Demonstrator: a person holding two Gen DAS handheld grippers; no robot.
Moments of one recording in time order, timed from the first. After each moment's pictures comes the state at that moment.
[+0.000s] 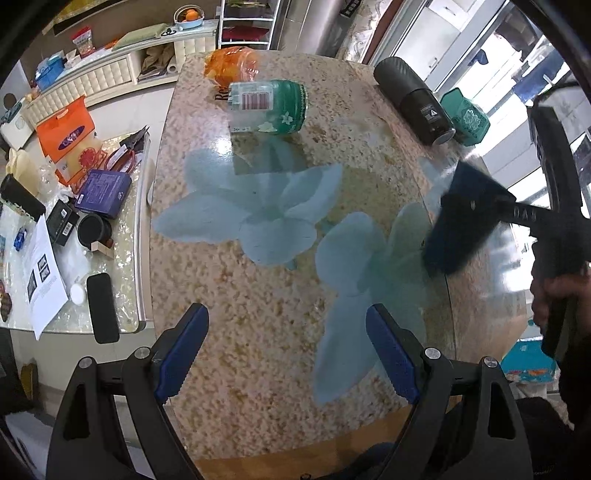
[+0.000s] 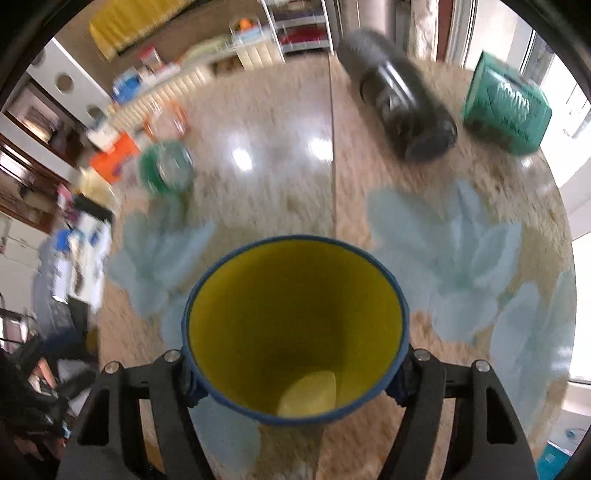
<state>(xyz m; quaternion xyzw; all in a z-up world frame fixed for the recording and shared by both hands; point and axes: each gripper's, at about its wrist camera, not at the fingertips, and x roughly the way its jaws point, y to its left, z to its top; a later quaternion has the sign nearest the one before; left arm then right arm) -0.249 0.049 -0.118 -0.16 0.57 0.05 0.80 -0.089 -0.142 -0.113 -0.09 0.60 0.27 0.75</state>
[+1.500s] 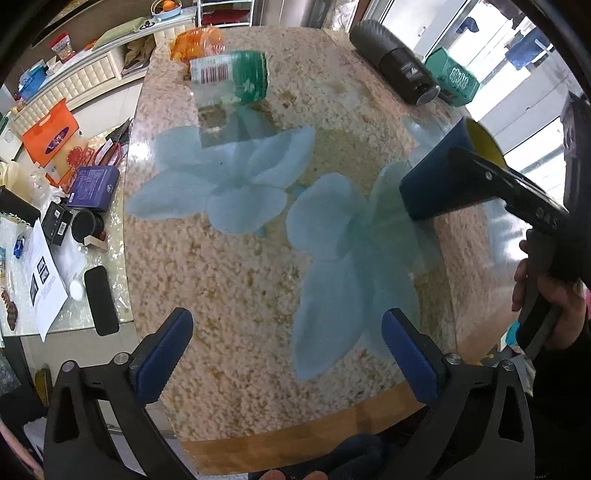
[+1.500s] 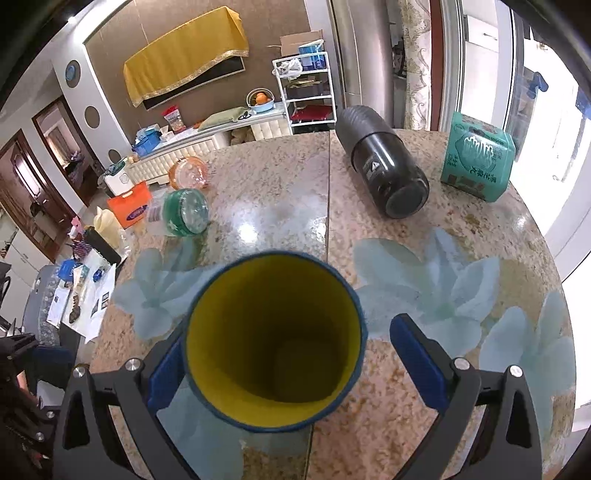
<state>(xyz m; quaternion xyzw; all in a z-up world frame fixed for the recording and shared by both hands) -0.247 0.016 -0.123 -0.13 0.61 0.03 0.78 -0.129 -0.167 -0.103 -0.06 0.46 0.30 0.83</state>
